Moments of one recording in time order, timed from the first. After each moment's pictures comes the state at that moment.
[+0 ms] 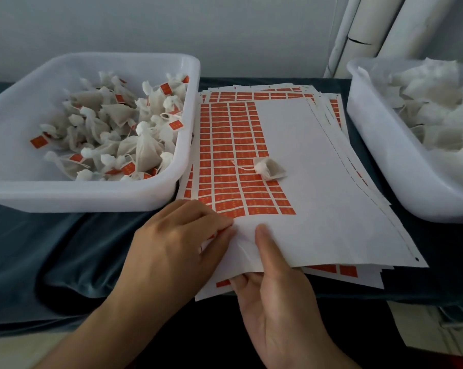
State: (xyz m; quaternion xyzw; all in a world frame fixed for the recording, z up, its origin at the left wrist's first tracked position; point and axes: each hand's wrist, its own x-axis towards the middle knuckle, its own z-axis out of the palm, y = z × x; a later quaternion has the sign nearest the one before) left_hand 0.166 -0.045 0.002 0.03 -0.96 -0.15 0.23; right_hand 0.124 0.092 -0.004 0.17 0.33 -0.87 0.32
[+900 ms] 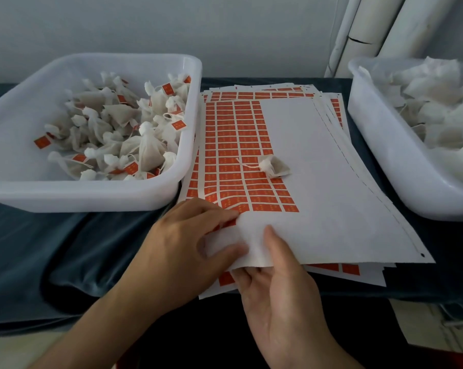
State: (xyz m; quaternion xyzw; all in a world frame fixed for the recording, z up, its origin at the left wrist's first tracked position) left_hand 0.167 -0.052 0.001 0.03 -0.95 -0.26 0.18; right_hand 0.126 0.092 0.001 0.22 0.34 -0.86 0.30
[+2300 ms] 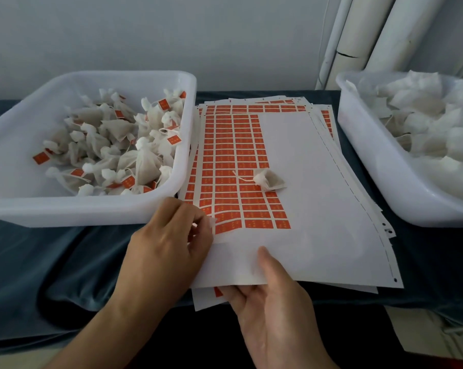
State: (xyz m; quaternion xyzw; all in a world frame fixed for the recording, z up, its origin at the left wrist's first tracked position) left_hand 0.158 -0.050 -0.001 0.11 -0.93 -0.15 0.31; right_hand 0.130 0.095 0.005 0.26 0.35 -0.84 0.33
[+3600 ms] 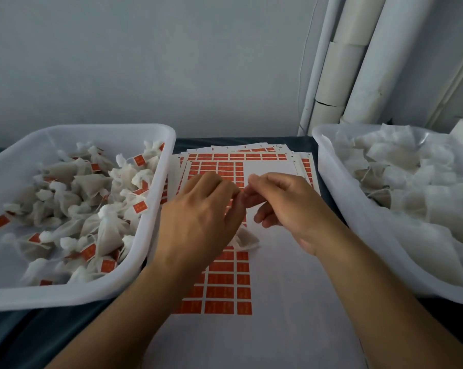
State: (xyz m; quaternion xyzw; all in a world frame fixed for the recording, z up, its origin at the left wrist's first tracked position) left_hand 0.008 -0.041 0.045 0.01 -0.92 -0.07 0.39; right_hand -0.084 0.101 0.061 -0.24 0.77 -0.57 0.15
